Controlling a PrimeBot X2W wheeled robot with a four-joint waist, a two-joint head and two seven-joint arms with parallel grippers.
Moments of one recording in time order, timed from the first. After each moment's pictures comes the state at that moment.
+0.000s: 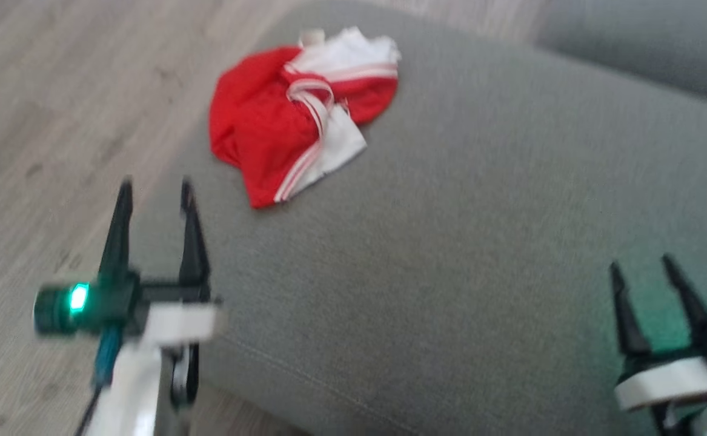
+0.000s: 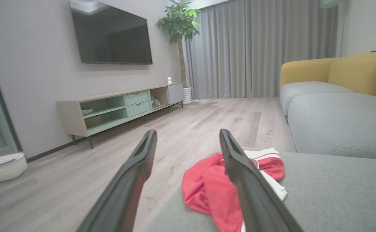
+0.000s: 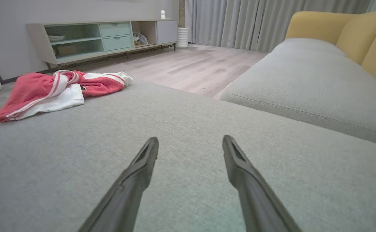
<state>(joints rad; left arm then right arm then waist) -0.13 0.05 -0.10 0.12 -0.05 0.09 -0.26 0.08 -0.17 -0.02 0.19 0.08 0.12 -0.25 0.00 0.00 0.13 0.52</state>
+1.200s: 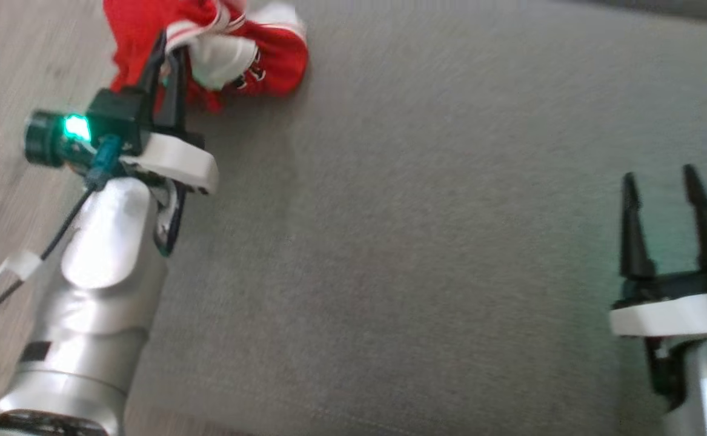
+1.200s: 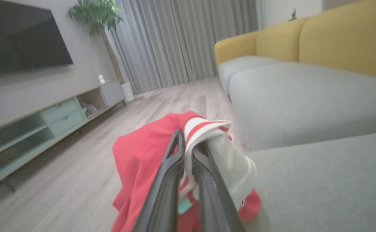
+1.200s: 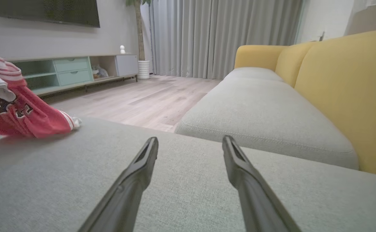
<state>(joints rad) -0.80 0.15 -0.30 0.71 -0.15 0.02 -0.25 -0.09 -0.14 -0.07 0.07 0.03 0.12 -0.25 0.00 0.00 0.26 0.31</state>
